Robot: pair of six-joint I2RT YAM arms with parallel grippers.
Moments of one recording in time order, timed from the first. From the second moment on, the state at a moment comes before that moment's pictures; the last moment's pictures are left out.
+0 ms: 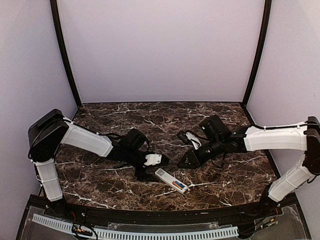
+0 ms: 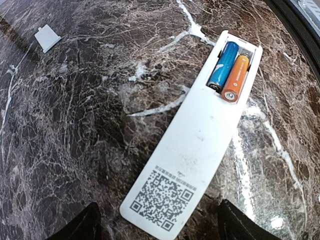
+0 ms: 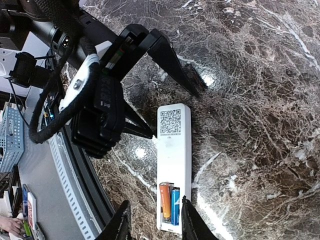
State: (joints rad) left arm -0.86 1.87 0.97 -0.05 0.47 0.72; right arm 0.85 1.46 0.87 -0.28 -0.49 0.27
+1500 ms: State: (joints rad) left arm -0.97 1.79 0.86 -0.03 0.39 0.42; right arm 0.85 1.39 0.84 -0.38 -0.47 0.51
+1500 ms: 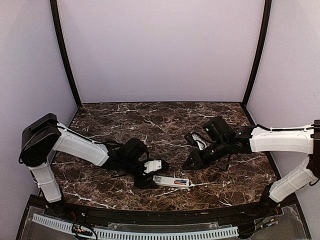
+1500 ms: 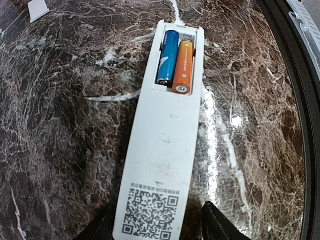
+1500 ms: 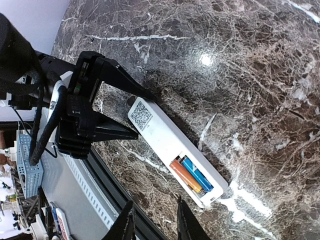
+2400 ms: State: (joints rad) left arm -1.01 1.74 0.77 0.09 0.26 0.24; right arm 0.91 1.68 1.00 -0.40 -0.61 0.57
